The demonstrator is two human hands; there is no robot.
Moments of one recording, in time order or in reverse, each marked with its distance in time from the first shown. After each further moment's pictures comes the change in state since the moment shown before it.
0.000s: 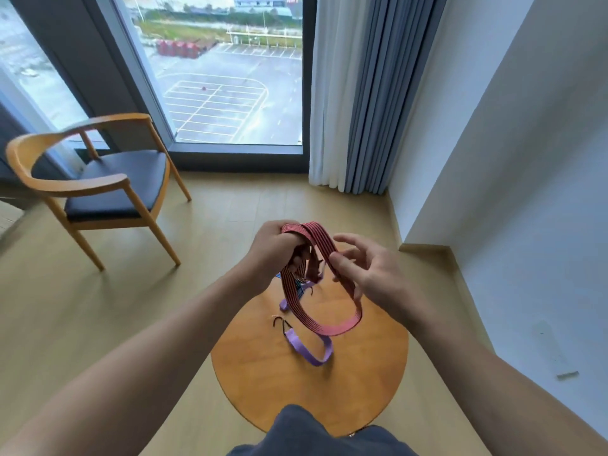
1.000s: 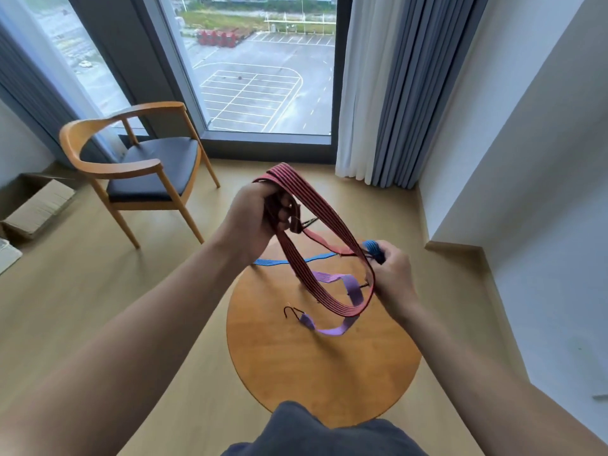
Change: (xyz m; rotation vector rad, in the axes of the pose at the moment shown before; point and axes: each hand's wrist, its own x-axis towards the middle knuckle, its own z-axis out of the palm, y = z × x) left_hand -0.006 0.038 -0.022 -0.438 0.141 -0.039; right_hand 0.016 0.046 0.003 -0.018 0.308 0.007
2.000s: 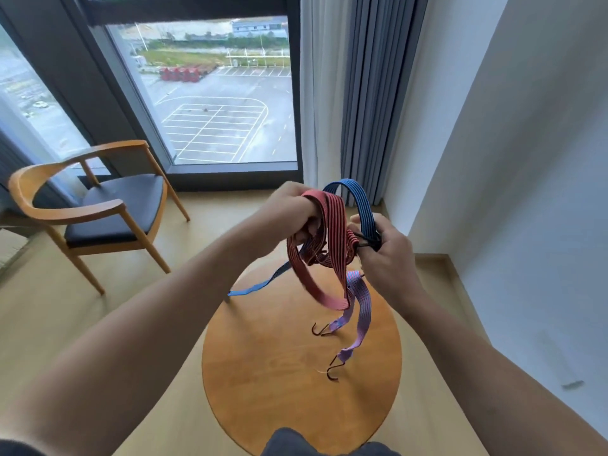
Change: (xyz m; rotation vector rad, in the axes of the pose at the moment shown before) left_hand 0.019 0.030 0.095 0.699 -0.341 0.117; right_hand 0.012 -0.077 -0.055 -0.140 0.123 -0.334
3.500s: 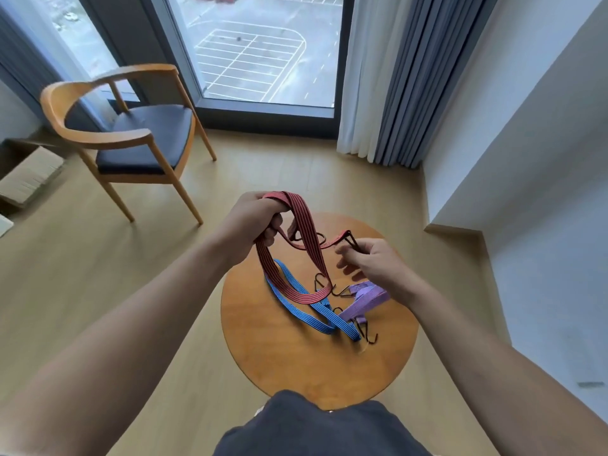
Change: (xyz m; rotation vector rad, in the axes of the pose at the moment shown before) left_hand -0.028 -0.135 -0.048 -0.344 0.308 -0.380; right_hand -0.015 0.078 0.069 0.091 -0.648 0.575
